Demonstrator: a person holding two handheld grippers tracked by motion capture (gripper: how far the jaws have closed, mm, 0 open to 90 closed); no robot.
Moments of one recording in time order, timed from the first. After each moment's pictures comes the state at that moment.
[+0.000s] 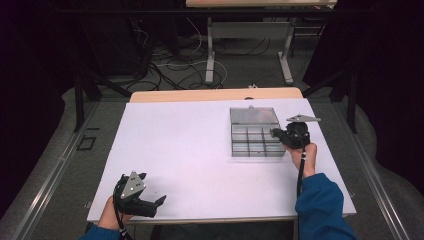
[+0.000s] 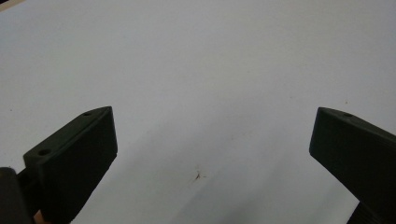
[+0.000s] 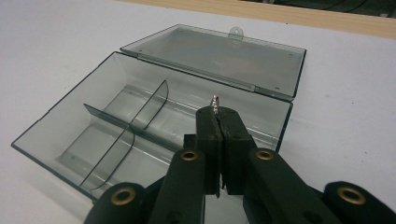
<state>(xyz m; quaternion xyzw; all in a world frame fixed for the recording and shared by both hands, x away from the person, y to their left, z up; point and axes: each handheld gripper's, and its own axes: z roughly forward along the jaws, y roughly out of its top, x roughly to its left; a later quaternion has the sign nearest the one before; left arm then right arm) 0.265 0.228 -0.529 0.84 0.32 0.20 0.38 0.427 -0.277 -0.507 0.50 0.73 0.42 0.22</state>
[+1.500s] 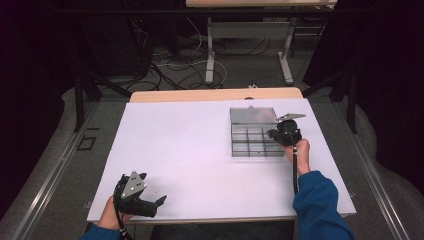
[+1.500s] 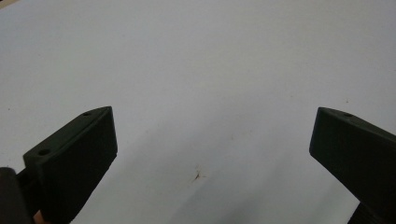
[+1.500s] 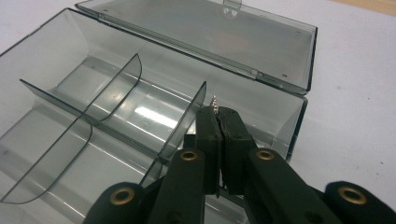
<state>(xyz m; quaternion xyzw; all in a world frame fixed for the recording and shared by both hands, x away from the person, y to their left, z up) 0.266 0.228 -0.529 0.85 0.32 0.20 0.38 0.458 -0.265 -0.532 0.49 0.76 0.35 0.22</state>
